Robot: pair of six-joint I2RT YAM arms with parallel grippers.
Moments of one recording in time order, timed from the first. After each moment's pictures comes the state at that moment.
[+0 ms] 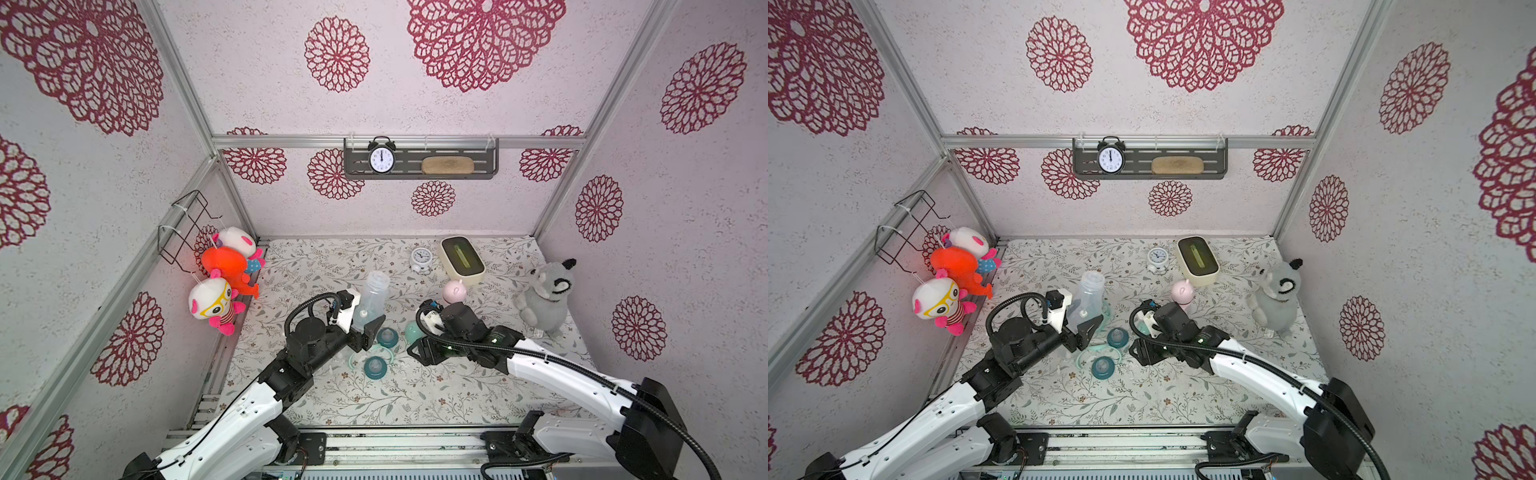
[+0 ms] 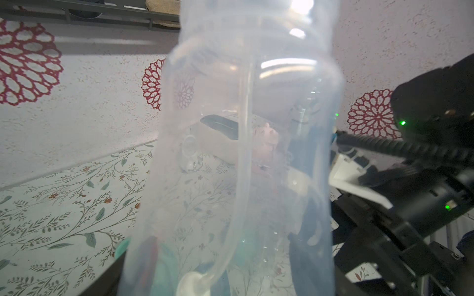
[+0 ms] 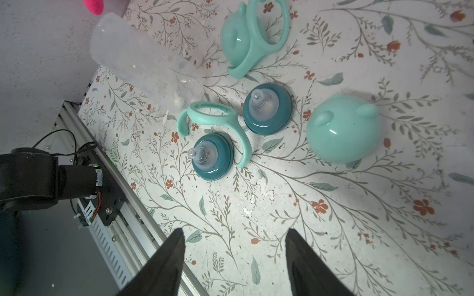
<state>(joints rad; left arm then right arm) -0.65 0.83 0.54 0.16 0.06 -0.09 0.85 1.25 0.83 -0.41 -0.21 0.42</state>
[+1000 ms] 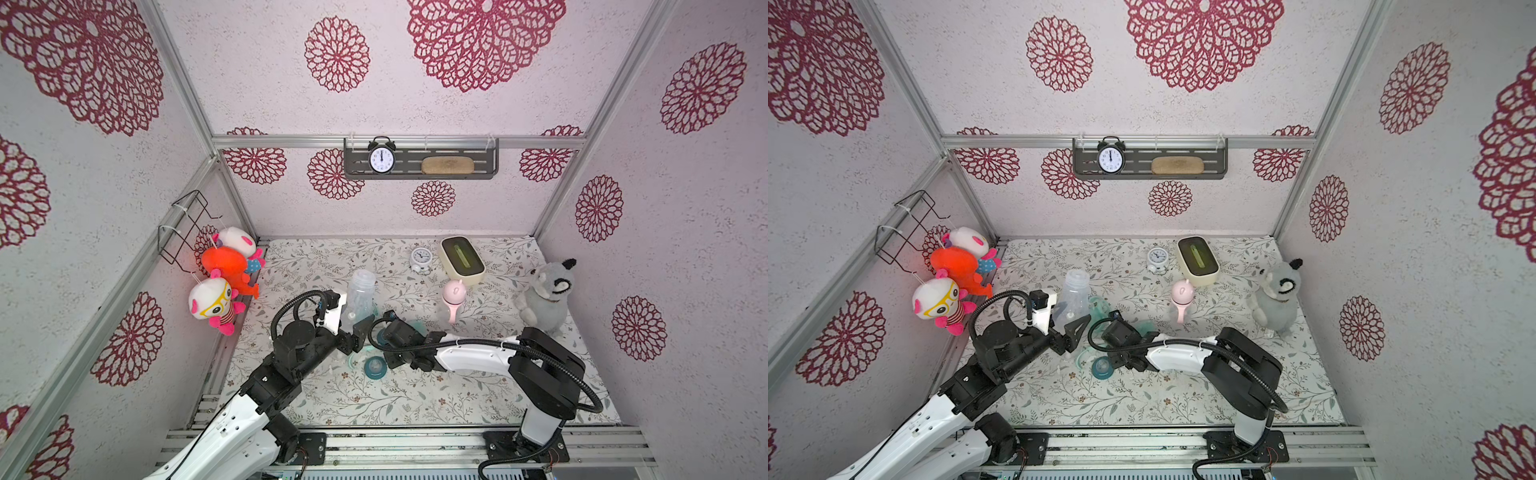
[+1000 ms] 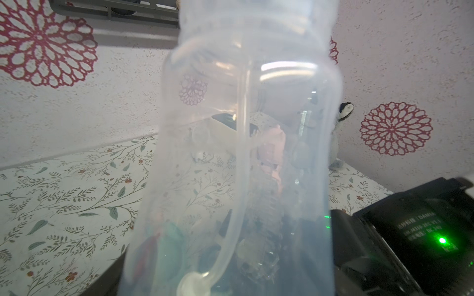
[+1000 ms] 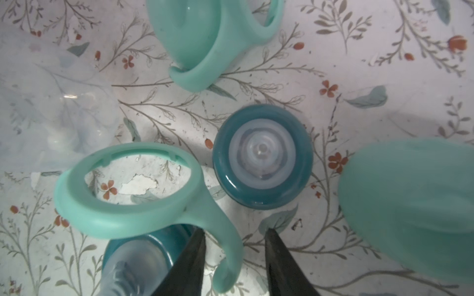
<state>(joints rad) -0.64 0.70 0.58 -0.05 -0.02 -0.16 1.05 1.76 1.00 -0.22 0.19 0.54</state>
